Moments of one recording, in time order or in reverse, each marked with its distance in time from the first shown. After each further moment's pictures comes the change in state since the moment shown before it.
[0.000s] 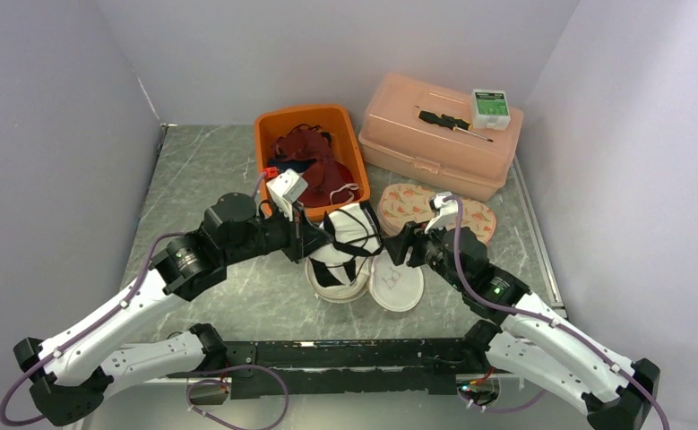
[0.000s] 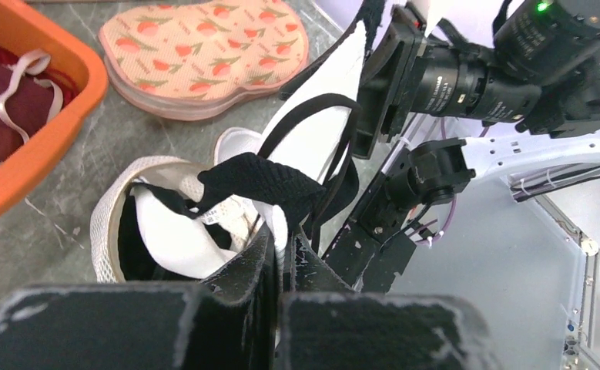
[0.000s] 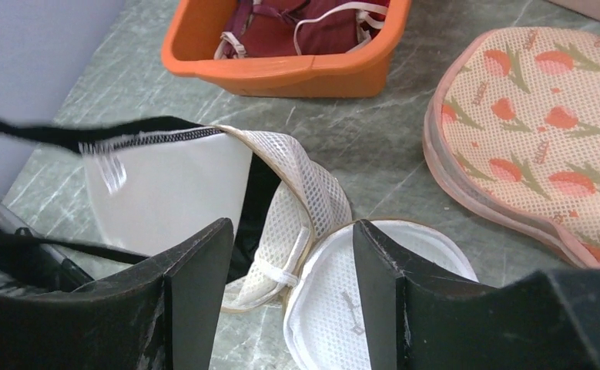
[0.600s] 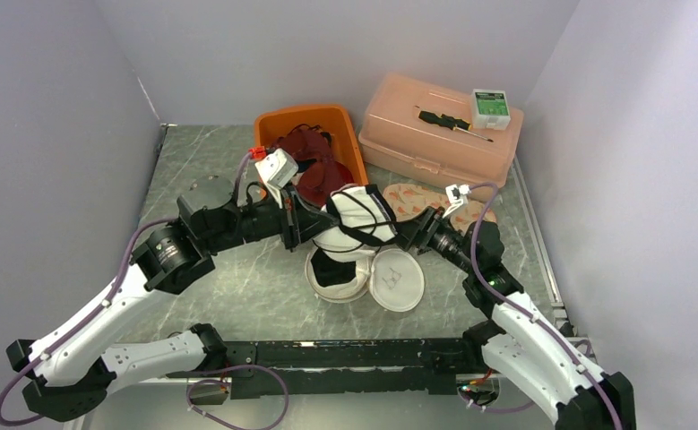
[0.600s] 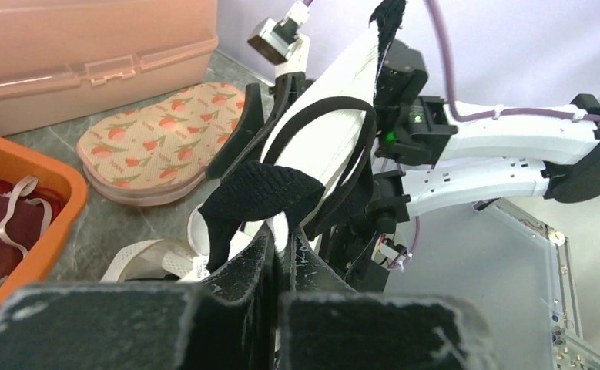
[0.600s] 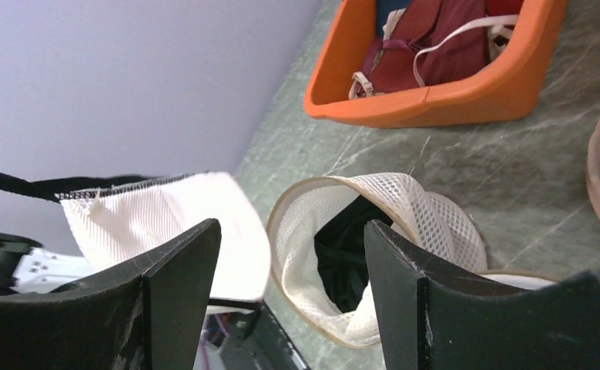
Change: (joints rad) left arm 0.000 0.036 0.206 0.013 0.109 0.073; right arm -0.332 0.029 -0.143 0.414 -0.568 0.320
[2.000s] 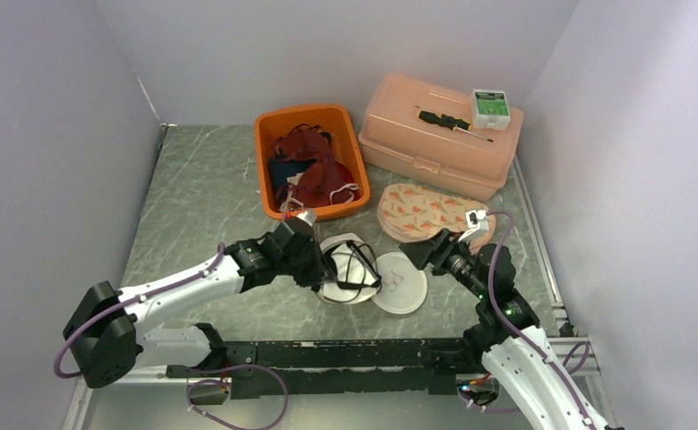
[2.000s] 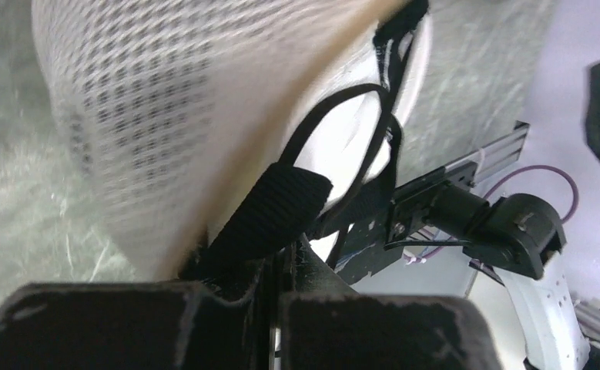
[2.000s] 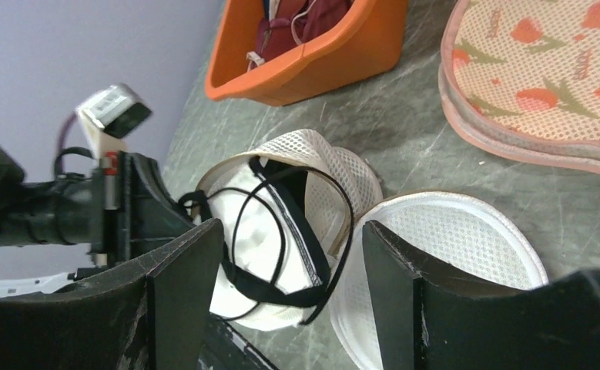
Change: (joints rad) left arm 0.000 0.243 -0.451 0.001 -0.200 -0.693; right arm -0.092 -0.313 -0.114 -0.343 0.120 -0.040
